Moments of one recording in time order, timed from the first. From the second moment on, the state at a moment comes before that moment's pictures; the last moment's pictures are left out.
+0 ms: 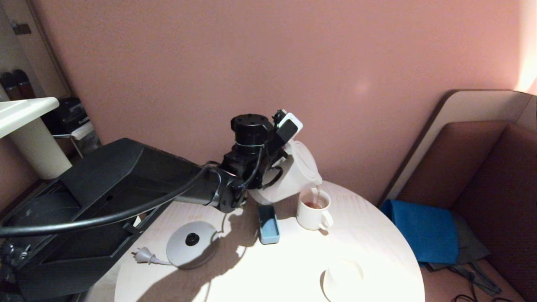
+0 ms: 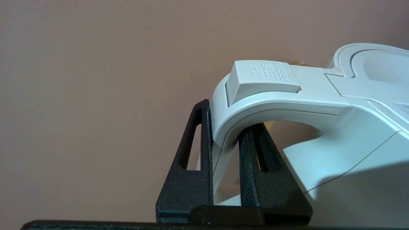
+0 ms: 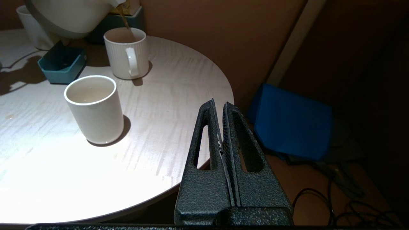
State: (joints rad) left arm -0.65 2.26 -1.60 -0.74 0.37 0.70; right arm 0.00 0.00 0.00 0.00 0.03 -0.06
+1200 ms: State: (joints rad) left arm -0.52 2.06 -1.34 -0.73 0.40 0.06; right arm 0.00 0.00 0.00 0.00 0.03 -0.06
